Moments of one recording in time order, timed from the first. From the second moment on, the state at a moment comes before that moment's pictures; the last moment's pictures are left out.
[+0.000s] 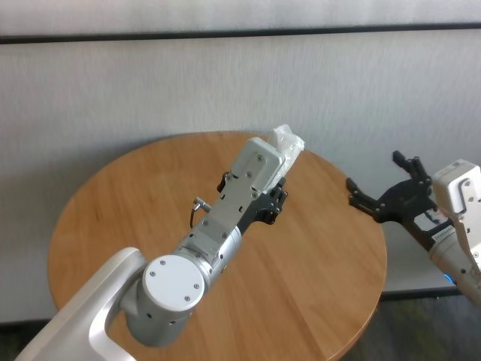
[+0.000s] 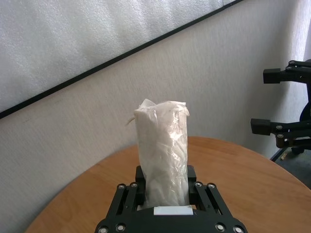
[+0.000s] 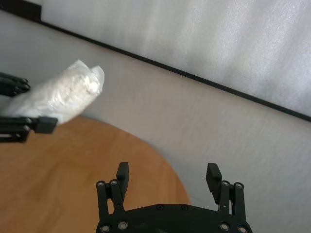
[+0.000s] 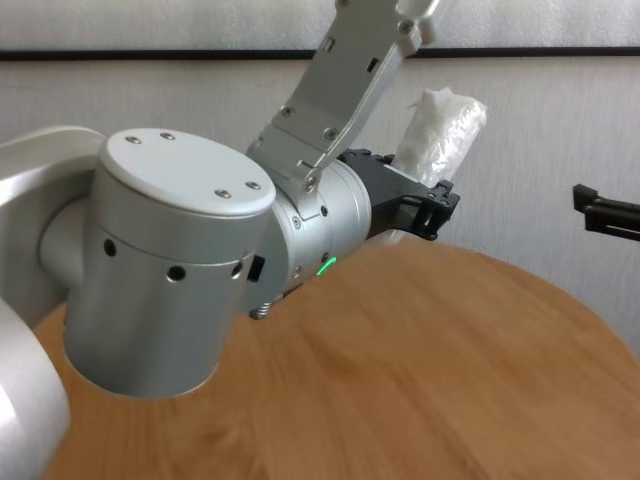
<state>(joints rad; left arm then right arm) -0.34 0.15 0.62 -1.54 0.03 0.23 0.01 0.21 0.58 -0.40 -1.48 0.30 -0.16 0.08</state>
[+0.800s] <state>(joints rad) -0.34 0.15 0.62 -1.54 0.03 0.23 0.01 0.24 0.47 -0.34 -1.46 0.63 -0.12 0.34</state>
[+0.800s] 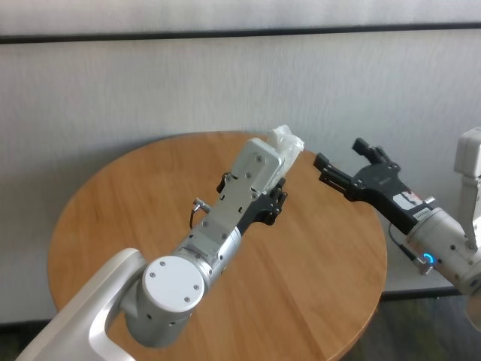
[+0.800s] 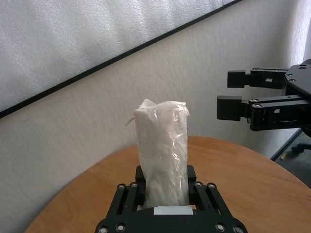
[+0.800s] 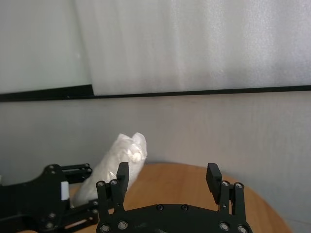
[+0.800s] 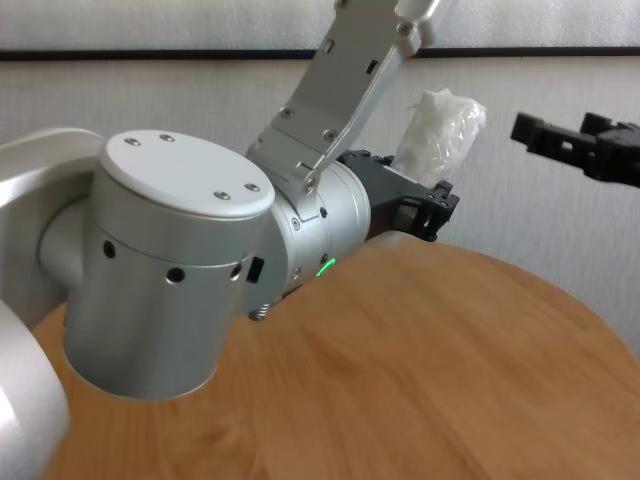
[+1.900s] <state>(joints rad) -0.34 0.15 0.62 -1.54 0.03 0.23 0.01 0.33 0.37 -0.37 -1.34 0.94 0.10 0.55</state>
